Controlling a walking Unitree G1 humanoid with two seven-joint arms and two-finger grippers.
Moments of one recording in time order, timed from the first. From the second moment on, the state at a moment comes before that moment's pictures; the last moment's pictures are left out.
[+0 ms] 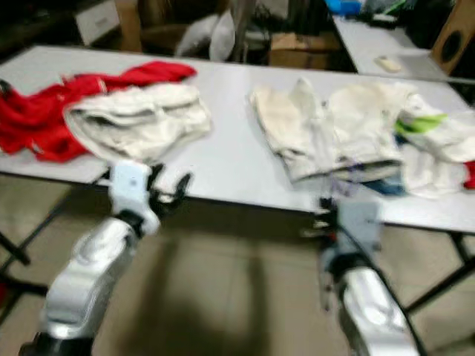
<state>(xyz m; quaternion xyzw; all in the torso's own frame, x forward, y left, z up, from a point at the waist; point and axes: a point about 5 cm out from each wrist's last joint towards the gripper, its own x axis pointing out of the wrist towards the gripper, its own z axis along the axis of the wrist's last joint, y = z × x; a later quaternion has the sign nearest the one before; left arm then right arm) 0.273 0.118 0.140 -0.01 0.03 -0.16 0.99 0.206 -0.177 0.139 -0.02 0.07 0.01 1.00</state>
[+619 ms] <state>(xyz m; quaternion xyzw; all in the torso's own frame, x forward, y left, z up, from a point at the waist) 0.269 0.115 0.143 0.00 0.02 -0.17 0.99 0.210 -0.191 0.138 -0.03 0.07 -0.04 1.00</state>
